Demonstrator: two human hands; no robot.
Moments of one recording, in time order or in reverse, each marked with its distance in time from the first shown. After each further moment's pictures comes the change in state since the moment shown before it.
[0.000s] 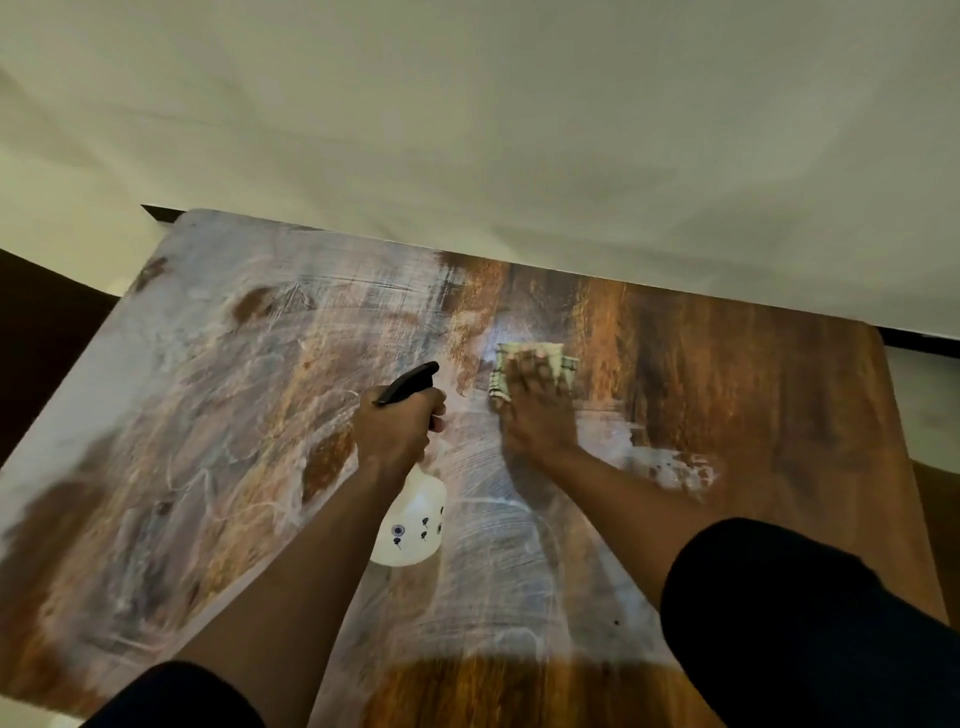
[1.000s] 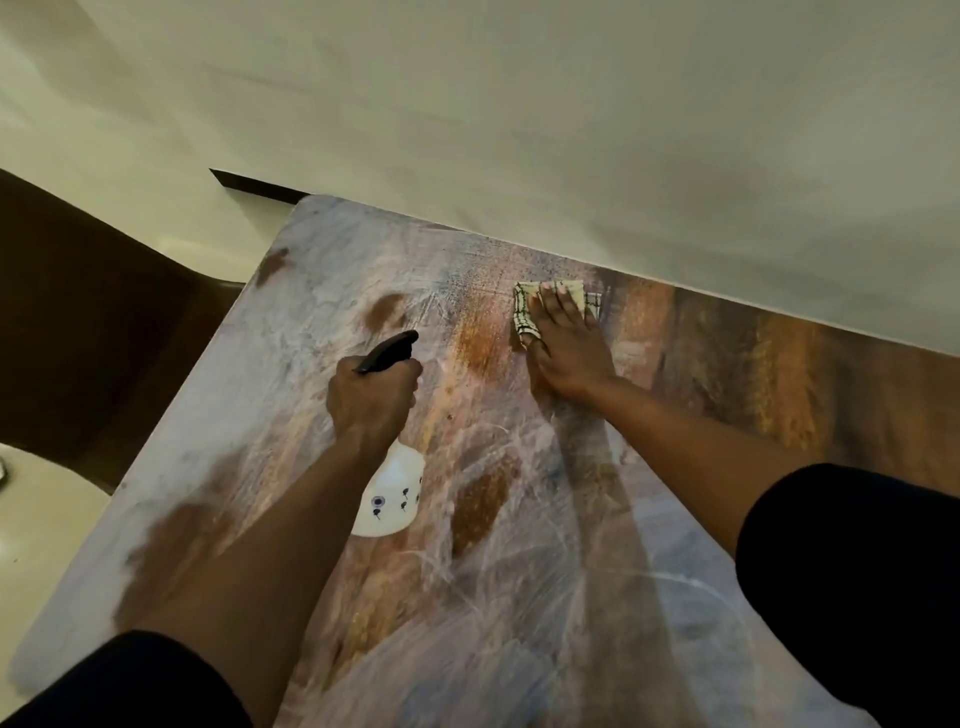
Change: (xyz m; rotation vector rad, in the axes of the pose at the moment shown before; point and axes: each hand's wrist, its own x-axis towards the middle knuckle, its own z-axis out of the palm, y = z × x) left_hand 0.148 0.024 -0.188 0.119 0.243 0.007; right_hand 0.181 -0.158 -0.001 -0.082 -0.043 -0.175
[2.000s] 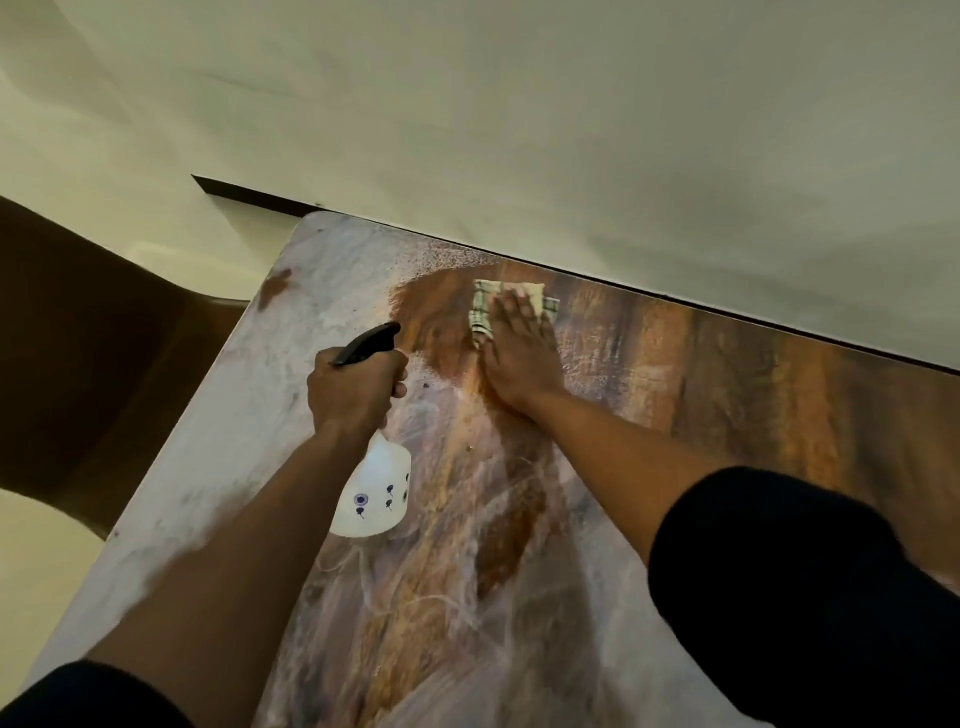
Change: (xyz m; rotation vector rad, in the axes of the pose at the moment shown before) left_hand 0.060 0.016 -0.027 -0.102 -0.066 -0.031; right_hand 0.051 -0.081 0.018 0.108 0.101 0.062
